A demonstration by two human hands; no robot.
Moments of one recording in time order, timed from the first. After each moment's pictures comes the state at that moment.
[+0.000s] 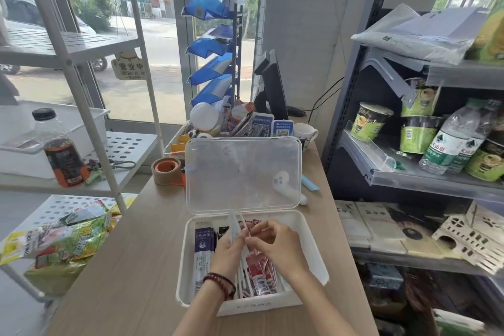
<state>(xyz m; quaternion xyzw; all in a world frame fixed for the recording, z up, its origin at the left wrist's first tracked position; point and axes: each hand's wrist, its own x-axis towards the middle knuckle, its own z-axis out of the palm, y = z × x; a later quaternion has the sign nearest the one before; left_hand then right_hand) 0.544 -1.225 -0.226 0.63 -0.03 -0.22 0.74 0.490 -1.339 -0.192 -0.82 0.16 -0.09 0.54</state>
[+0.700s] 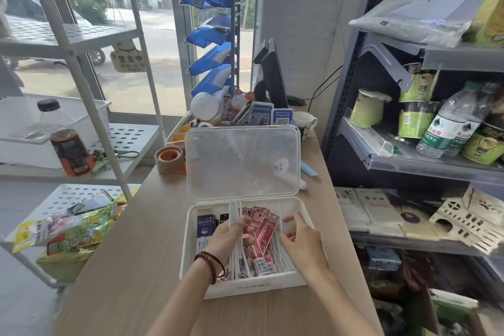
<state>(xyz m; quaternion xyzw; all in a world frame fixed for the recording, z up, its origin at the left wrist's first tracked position) 0.544 -1.205 -0.218 0.59 -0.06 -0.34 0.73 0.452 -1.359 -0.208 -0.89 0.26 -0.11 0.37</state>
